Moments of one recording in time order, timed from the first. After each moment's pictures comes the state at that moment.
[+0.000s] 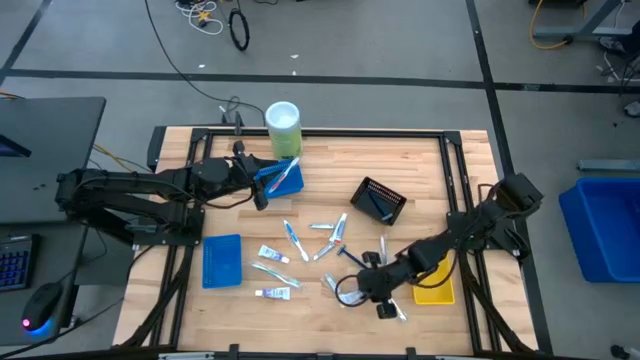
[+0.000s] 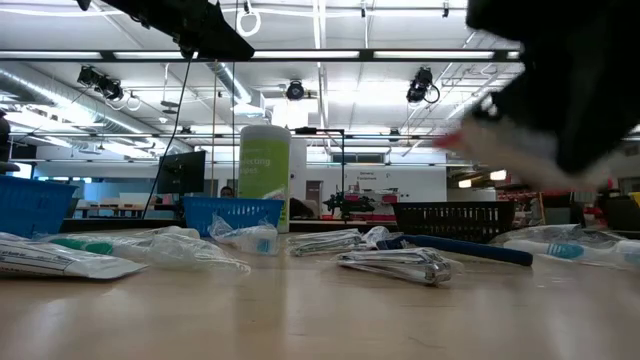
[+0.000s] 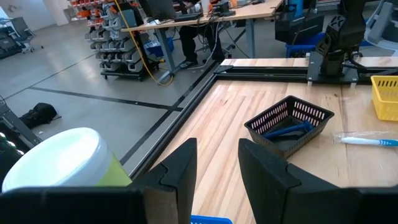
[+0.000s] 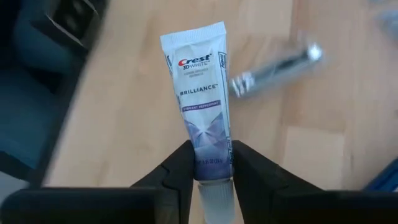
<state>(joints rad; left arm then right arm) 0.06 0.92 0.70 -0.01 -0.45 0.09 0.54 1.65 0.92 -0.17 0.03 0.38</state>
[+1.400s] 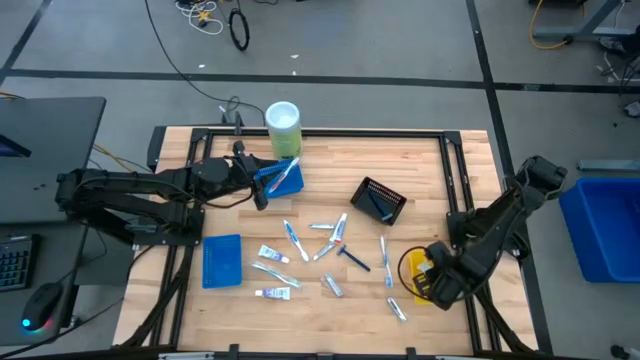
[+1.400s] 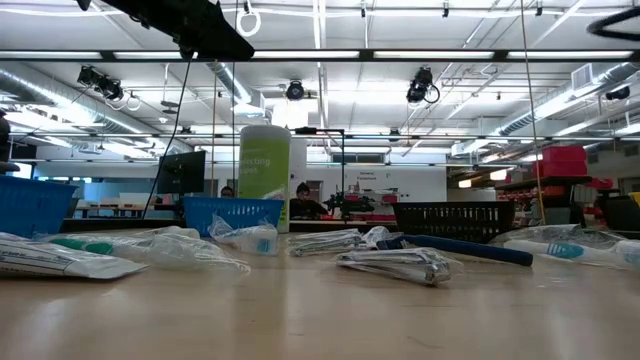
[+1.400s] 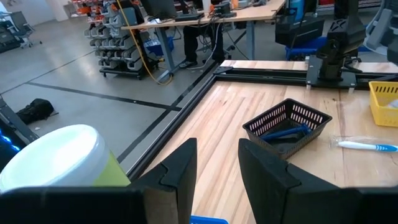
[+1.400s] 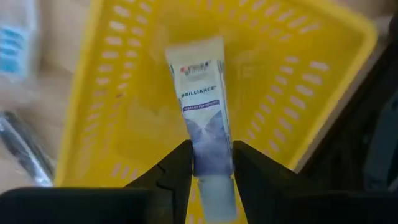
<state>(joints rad) 0.06 0.92 0.70 -0.01 -0.45 0.06 0.87 1.37 0.80 -0.99 -0.03 2.04</state>
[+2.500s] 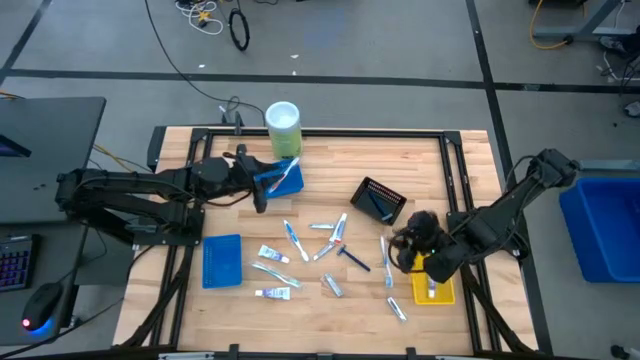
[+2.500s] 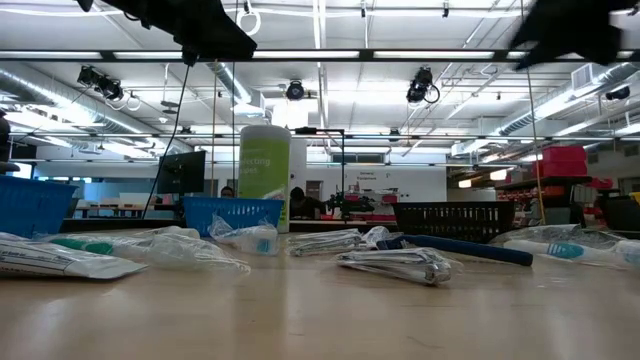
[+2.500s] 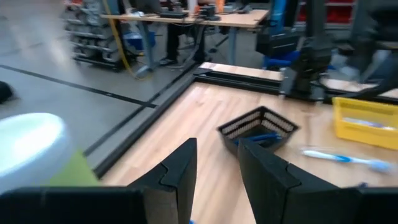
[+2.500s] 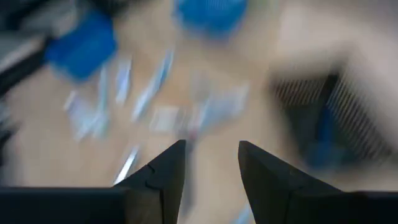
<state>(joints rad) 0.06 0.92 0.70 0.00 -0.35 -0.07 0.66 1.16 0.91 -0.76 0.84 1.17</state>
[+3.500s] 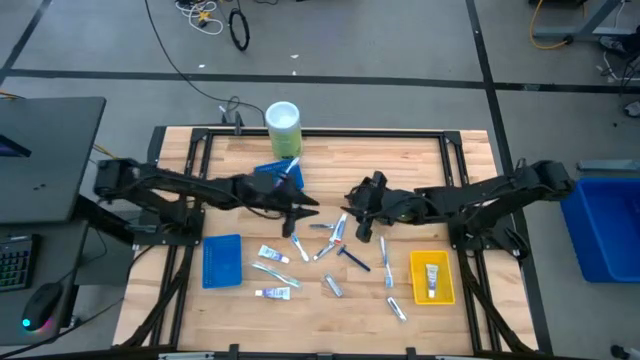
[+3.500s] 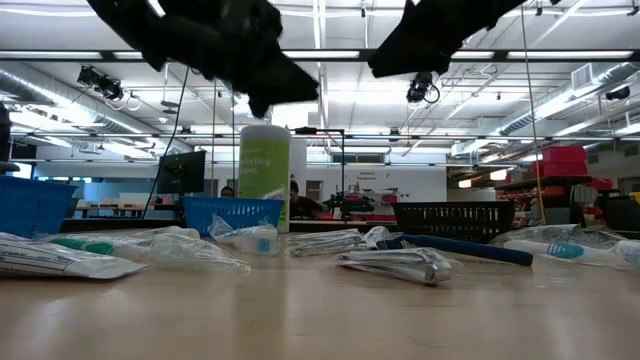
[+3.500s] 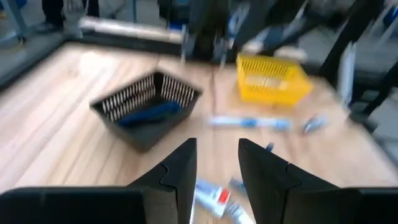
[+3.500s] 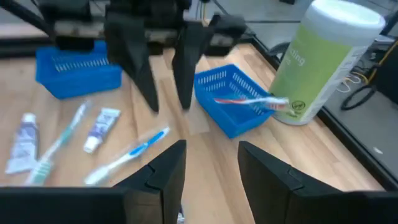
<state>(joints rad) 0.05 1.43 0.72 0.38 0.07 -0.12 0.16 1.33 0.89 -0.07 0.44 0.13</state>
